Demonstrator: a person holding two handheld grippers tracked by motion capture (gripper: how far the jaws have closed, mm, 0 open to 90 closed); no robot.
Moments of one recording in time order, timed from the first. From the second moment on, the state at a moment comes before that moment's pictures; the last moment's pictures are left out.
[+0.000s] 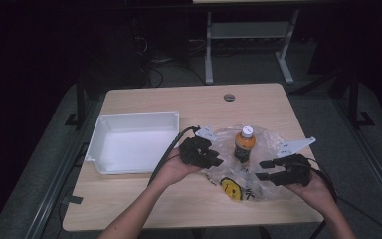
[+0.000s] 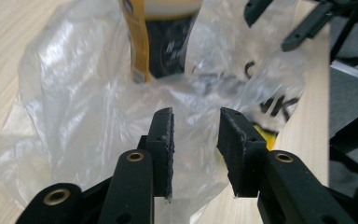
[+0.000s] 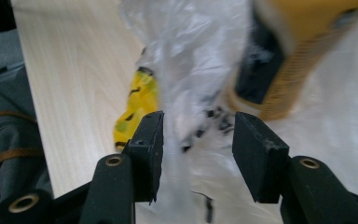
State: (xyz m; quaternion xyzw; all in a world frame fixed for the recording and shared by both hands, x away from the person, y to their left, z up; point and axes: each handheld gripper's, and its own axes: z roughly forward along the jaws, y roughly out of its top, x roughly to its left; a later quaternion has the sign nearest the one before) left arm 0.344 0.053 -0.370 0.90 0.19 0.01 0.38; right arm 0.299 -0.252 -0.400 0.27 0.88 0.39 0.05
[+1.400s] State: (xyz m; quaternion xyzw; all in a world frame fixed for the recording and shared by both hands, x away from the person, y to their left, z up) left arm 0.428 0.020 -0.418 0.91 0.32 0.06 0.27; right arm 0.399 -0.260 -0.442 0.35 0.88 0.31 0.06
